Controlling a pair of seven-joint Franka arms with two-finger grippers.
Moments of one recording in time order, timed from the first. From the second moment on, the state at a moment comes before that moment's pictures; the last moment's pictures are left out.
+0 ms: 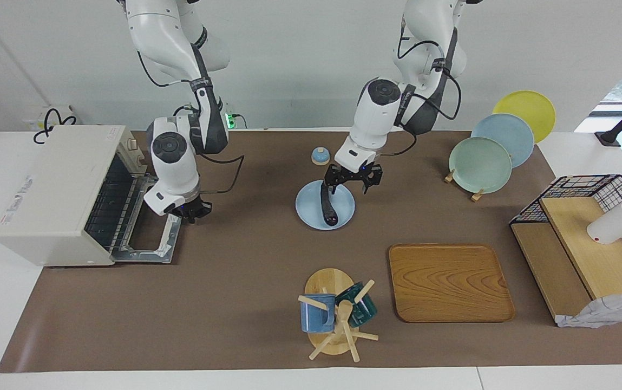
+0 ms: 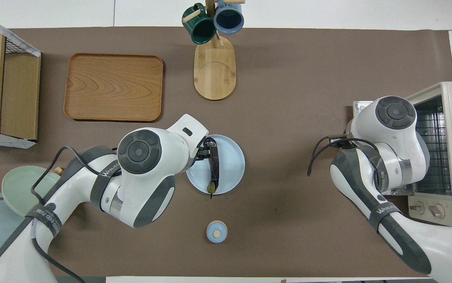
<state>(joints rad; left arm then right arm) -0.53 0.12 -0.13 -2.09 -0.09 2.34 -0.59 0.10 0.19 0.00 -2.17 -0.18 2.26 0.20</state>
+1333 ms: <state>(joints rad) -0.62 0.26 -0.11 -2.08 -0.09 2.45 -0.63 0.09 0.04 -0.05 -2.08 -0.20 2.02 -0.06</state>
